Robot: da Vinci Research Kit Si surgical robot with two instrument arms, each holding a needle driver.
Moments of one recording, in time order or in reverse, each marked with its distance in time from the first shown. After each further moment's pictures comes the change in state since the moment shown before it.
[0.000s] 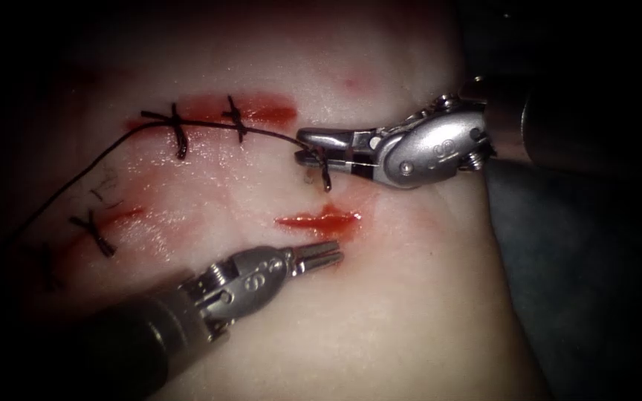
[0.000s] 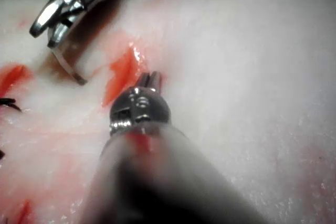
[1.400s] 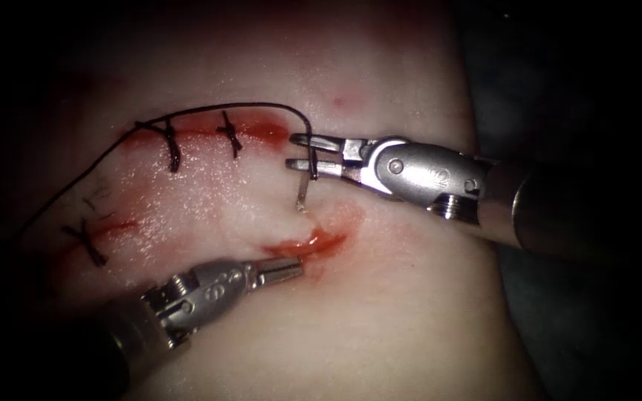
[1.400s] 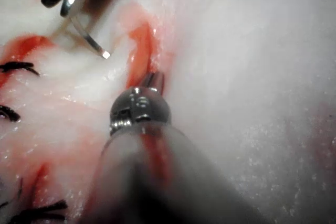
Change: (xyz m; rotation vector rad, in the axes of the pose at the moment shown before) right arm 0.000 -0.005 0.000 0.133 -0.079 0.309; left arm -0.004 -0.001 -0.003 -0.014 -0.039 -0.014
